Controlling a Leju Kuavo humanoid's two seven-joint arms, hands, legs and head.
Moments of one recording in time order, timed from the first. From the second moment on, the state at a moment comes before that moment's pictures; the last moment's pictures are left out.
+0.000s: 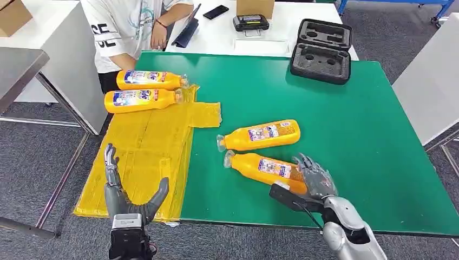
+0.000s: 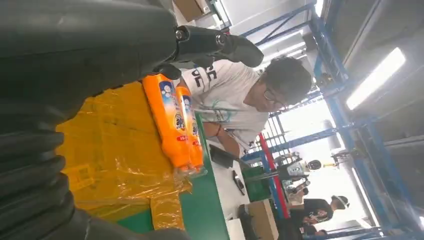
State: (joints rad) left arm 0.19 -0.19 -0.35 -1.66 -0.54 0.66 -0.57; right arm -0.12 -0.24 0.34 -1.35 0.90 0.13 0.11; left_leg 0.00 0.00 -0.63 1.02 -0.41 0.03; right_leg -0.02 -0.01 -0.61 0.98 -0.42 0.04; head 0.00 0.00
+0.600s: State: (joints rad) left arm 0.18 -0.18 -0.35 -1.64 -0.51 0.65 -0.57; right arm -0.16 -0.26 0.31 -1.30 0.88 0.17 0.12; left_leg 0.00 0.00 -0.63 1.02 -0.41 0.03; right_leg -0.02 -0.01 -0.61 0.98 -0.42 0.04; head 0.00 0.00
